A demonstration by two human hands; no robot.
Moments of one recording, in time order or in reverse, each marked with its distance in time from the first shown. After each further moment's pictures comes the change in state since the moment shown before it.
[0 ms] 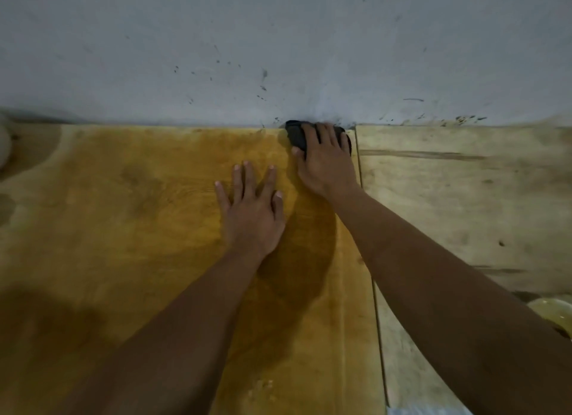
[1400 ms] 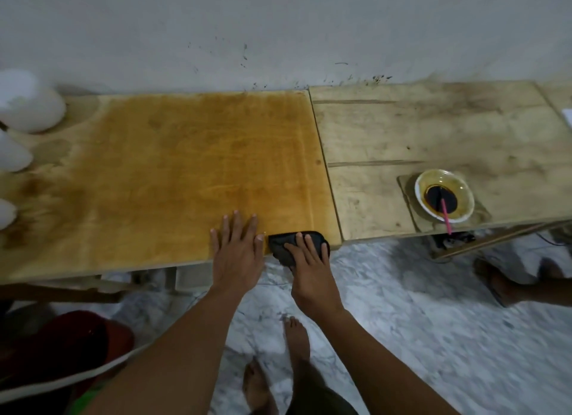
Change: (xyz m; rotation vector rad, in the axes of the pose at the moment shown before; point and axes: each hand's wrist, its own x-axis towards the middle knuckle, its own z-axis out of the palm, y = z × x) left_hand -0.292 -0.044 0.024 -0.095 -0.111 0.079; right_hand -0.443 -0.084 0.017 0.265 -0.127 0.066
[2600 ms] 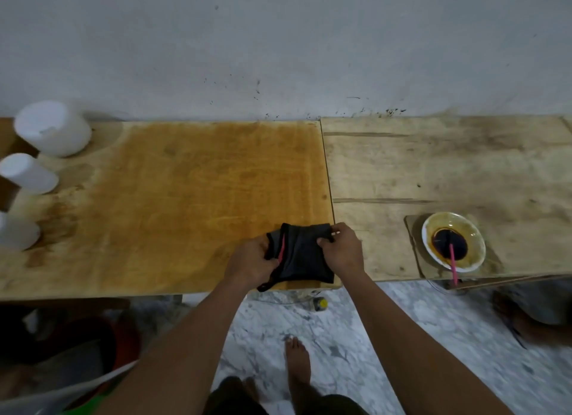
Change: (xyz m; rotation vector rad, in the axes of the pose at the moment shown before) left_hand 0.054 0.047 -0.061 -0.480 -0.182 -0.225; right_hand 0.116 0.026 -0.112 0.456 0.070 0.584
